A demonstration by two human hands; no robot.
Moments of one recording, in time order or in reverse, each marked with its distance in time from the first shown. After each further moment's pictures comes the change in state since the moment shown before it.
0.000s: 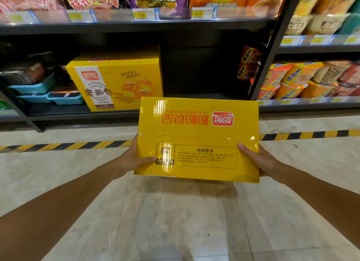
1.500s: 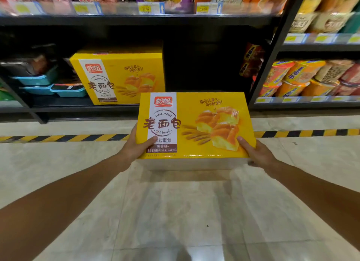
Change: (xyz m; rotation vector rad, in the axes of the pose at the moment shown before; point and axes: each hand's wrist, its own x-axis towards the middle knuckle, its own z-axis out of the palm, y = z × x) left_hand -0.010 0.015 0.017 -0.213 0.270 0.085; right_hand -0.006 -0.002 0.019 -0.012 0.164 -0.092
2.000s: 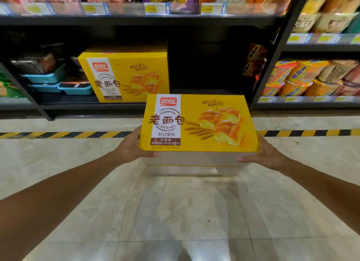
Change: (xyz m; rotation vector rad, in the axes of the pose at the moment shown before) left_hand -0.022 0.000 -0.028 0.399 -0.157 0.154; right_hand -0.024 -0.004 -0.018 -0.191 -0.190 -0.264
